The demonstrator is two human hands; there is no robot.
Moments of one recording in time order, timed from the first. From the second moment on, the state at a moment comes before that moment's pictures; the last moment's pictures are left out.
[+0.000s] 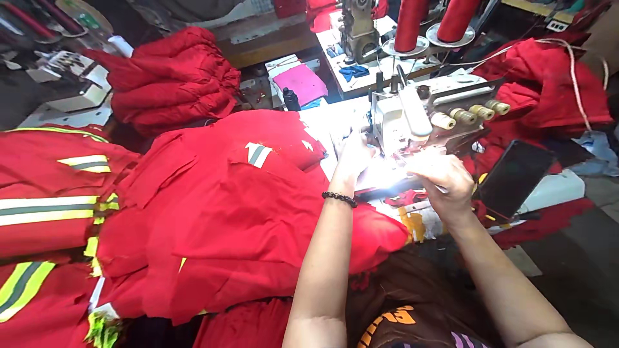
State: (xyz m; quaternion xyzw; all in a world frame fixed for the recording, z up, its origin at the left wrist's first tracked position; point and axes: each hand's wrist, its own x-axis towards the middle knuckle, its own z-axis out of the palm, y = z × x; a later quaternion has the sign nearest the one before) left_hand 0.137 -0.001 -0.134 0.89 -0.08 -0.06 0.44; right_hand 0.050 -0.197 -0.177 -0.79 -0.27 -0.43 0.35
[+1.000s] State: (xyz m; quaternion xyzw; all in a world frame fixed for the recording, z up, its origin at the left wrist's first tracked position) left_hand 0.141 0.001 -0.140 0.89 -0.09 -0.08 0.44; right_hand 0.041 -0.191 -0.180 -0.78 -0.26 -0.44 0.35
